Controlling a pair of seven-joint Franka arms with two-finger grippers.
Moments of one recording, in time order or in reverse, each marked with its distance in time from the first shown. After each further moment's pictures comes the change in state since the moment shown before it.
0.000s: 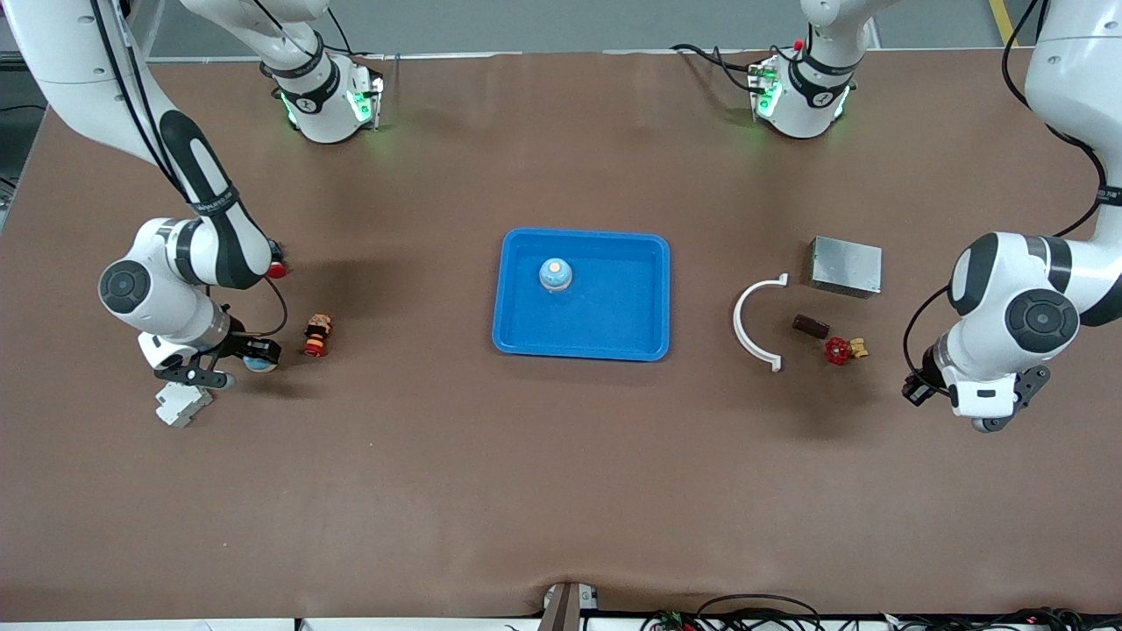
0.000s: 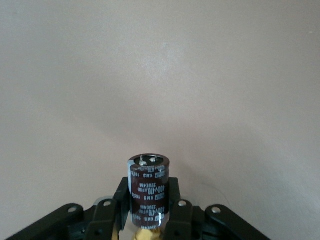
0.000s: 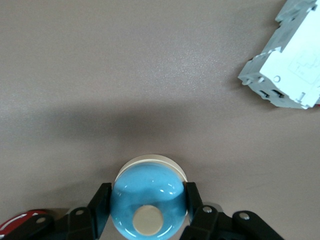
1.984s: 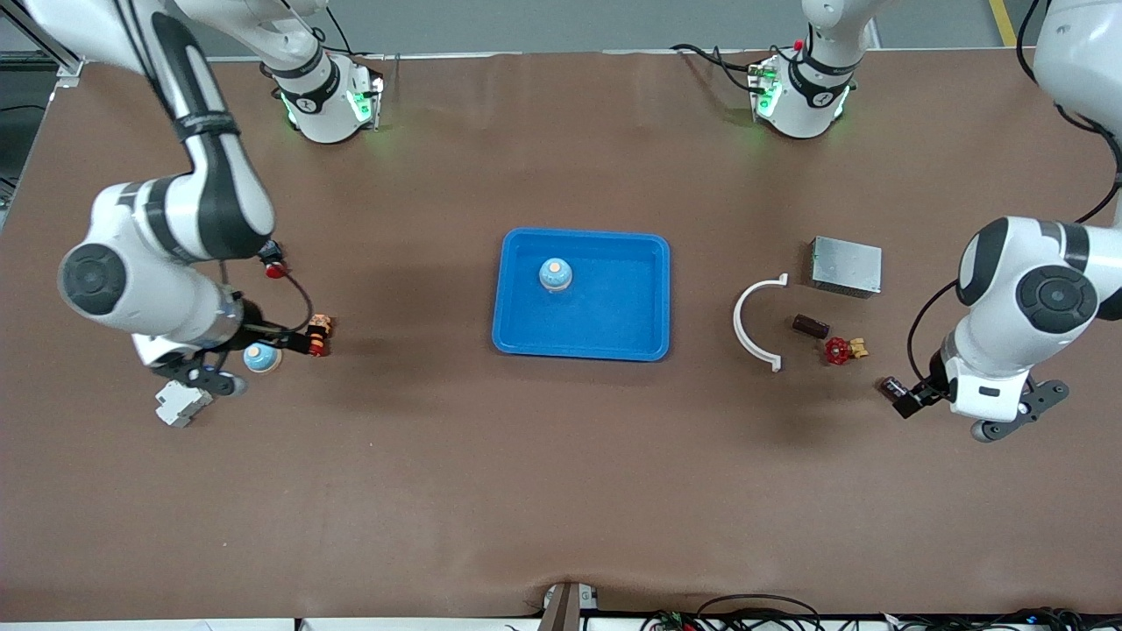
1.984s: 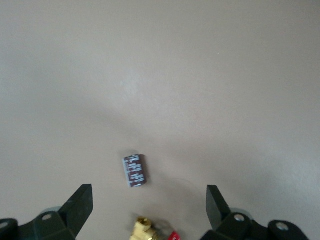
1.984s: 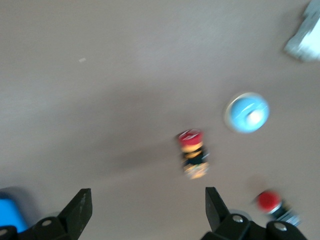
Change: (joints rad) left arm 0.046 -0.084 -0.140 0.064 0.044 -0.076 0.219; right arm 0.239 -0.182 0.035 0.314 0.085 -0.615 0.416
